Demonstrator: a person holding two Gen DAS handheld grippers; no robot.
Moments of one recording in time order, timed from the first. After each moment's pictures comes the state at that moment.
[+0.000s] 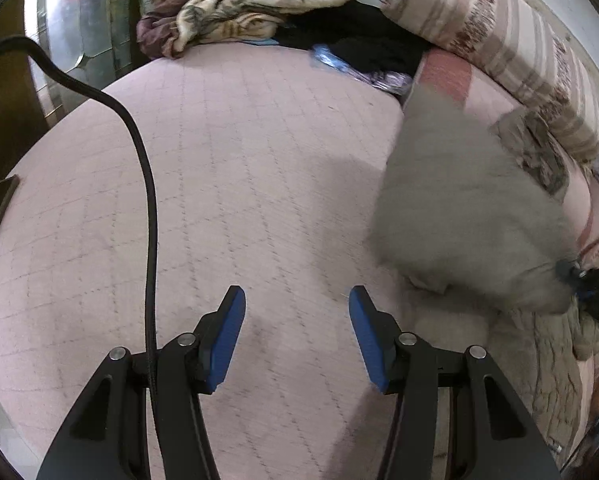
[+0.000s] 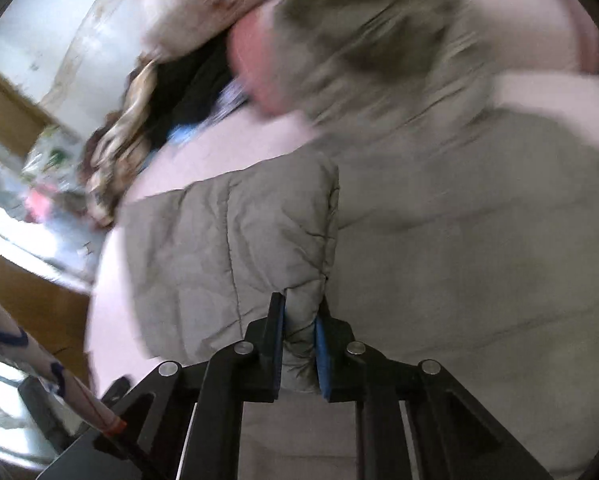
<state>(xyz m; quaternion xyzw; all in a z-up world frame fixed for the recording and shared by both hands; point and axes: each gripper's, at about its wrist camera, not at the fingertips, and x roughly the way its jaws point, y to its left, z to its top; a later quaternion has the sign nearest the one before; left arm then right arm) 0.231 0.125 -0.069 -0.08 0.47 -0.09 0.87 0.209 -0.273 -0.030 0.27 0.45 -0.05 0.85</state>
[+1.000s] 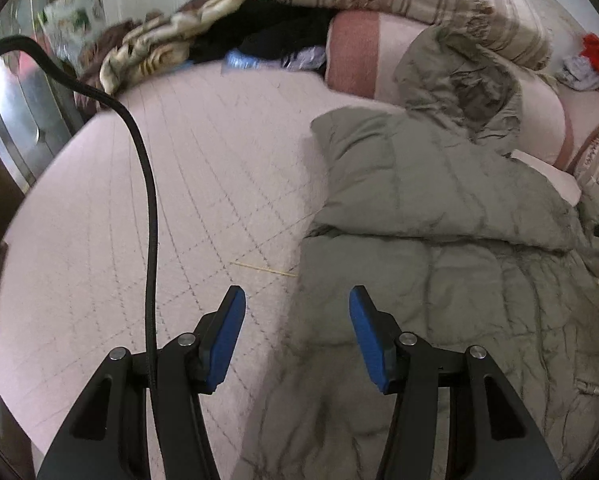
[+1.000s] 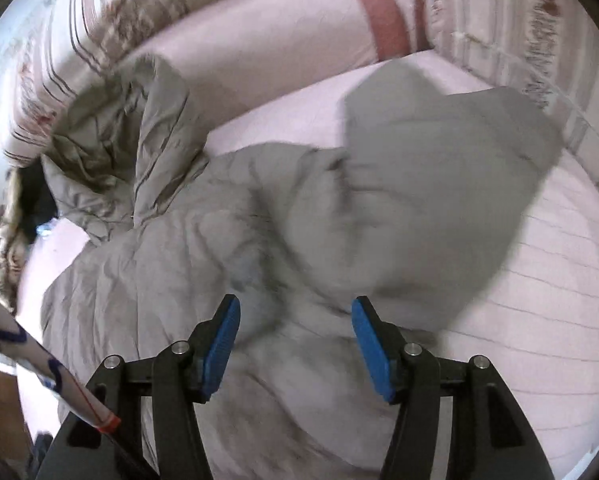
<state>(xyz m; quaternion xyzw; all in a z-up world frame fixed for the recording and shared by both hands) 0.179 0.019 -0.063 0.06 0.44 -0.14 0.88 0.068 -0.470 -0.065 0.30 0.42 -0.24 0.83</state>
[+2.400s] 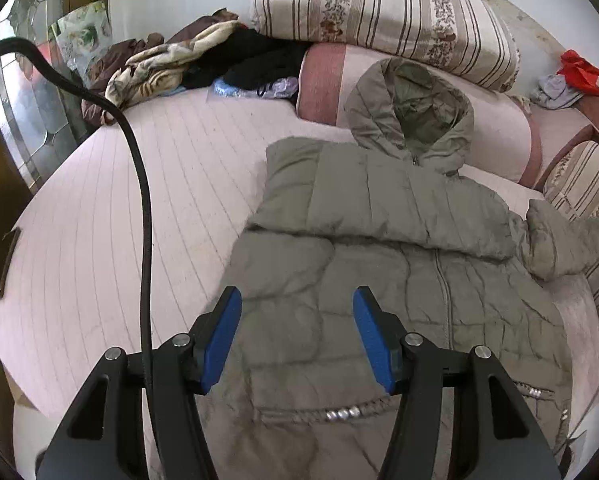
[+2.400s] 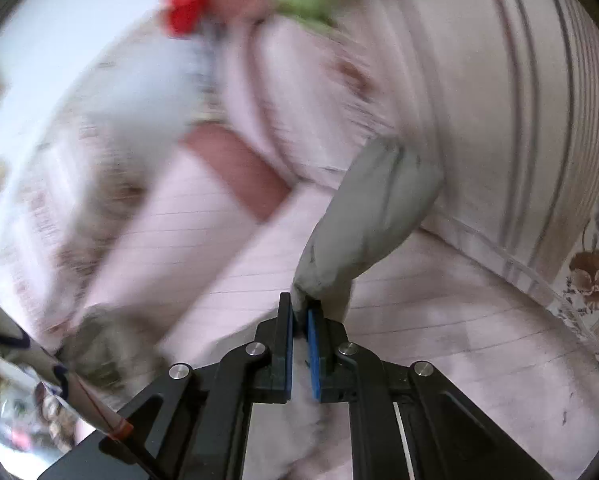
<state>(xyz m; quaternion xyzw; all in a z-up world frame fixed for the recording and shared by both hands) 0.105 -0.016 -0.008 0.02 0.42 -0.14 0.90 -0.036 -0.669 0.037 0.40 0.22 -0.30 0.83</state>
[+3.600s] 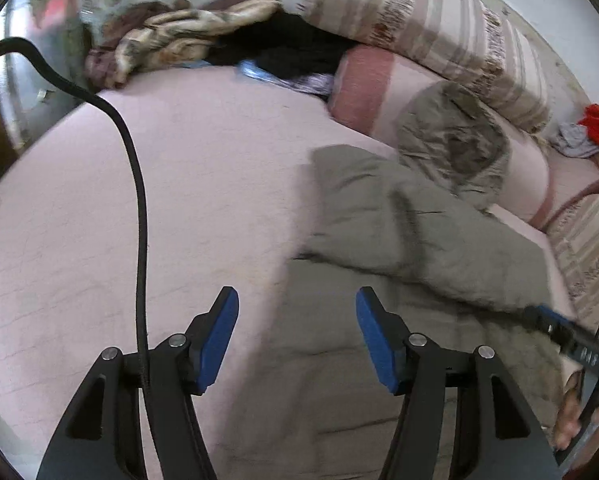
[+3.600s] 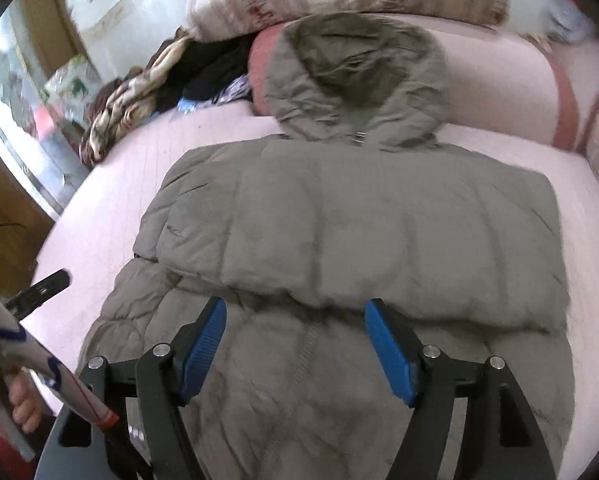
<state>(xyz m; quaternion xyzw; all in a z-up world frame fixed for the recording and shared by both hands) 0.180 0.040 -0.038 -0.06 0.44 -0.16 0.88 0.118 -0.289 -0.059 0.13 0.42 -0.01 0.90</state>
